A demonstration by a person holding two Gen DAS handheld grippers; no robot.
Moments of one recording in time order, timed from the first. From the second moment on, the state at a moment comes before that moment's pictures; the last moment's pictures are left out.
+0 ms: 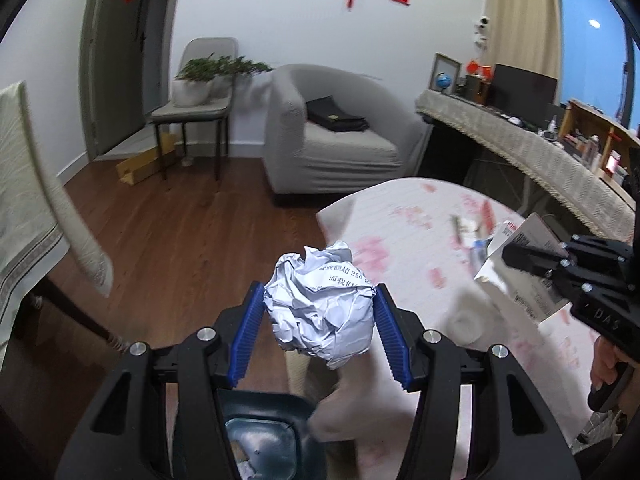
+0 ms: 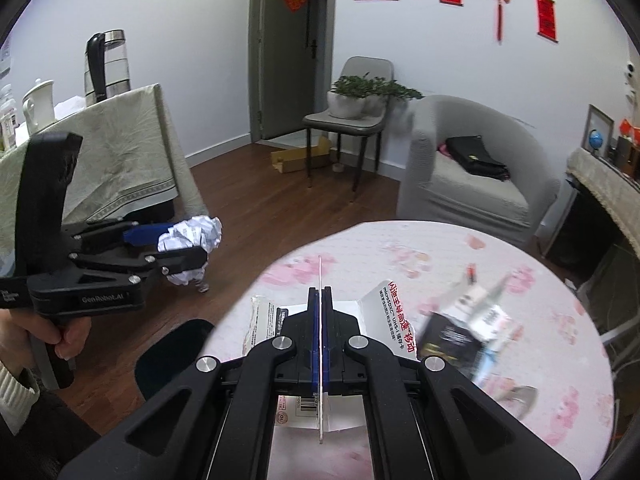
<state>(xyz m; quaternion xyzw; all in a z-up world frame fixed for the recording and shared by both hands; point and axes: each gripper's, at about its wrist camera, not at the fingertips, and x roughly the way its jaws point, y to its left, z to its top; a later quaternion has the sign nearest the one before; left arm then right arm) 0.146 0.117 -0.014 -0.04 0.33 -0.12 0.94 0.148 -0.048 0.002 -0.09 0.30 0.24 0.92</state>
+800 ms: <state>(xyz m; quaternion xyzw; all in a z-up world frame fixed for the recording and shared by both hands) 0.144 0.200 -0.136 -0.04 0.49 -0.05 0.87 0.161 0.071 -0.015 -0.09 0.32 0.32 0.89</state>
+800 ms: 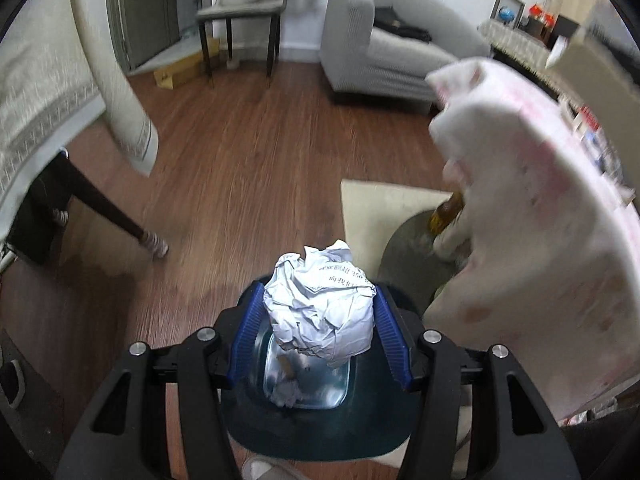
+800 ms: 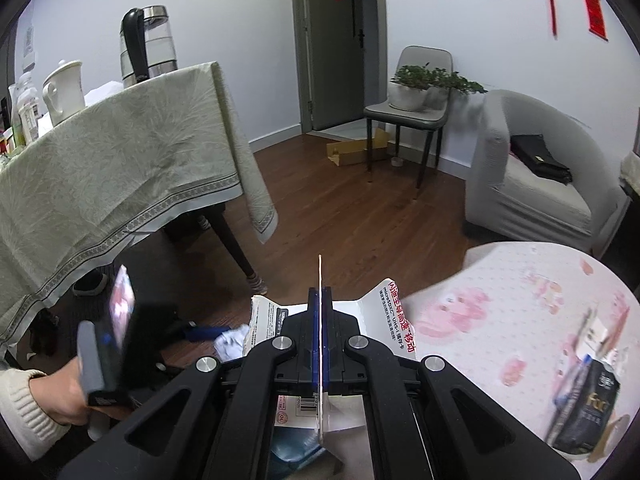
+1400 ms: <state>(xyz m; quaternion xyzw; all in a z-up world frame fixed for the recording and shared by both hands) 0.130 0.220 -0.198 -0.03 0.57 -0.05 0.82 0.170 0.125 -0.046 -0.10 0.37 0.33 0.86</state>
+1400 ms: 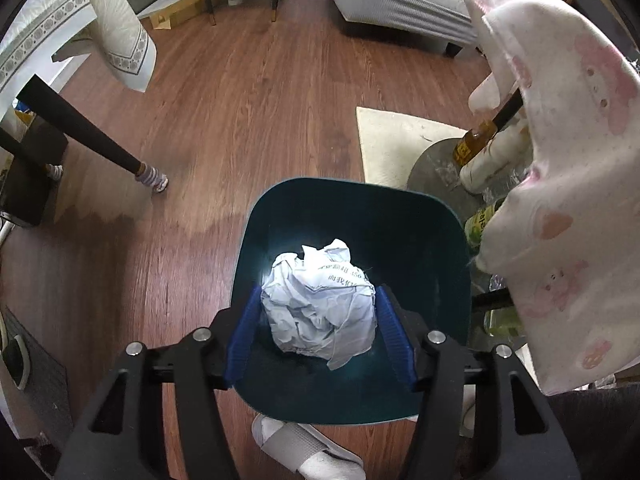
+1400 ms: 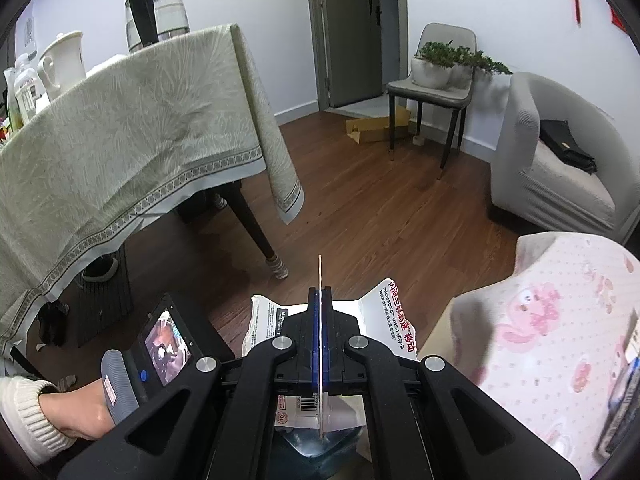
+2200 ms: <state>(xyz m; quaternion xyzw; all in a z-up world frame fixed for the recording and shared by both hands) 0.124 0.254 -0.126 -0.05 0.48 -0.01 0.88 0.185 0.145 -0.096 -0.11 0.43 0.32 0.84</state>
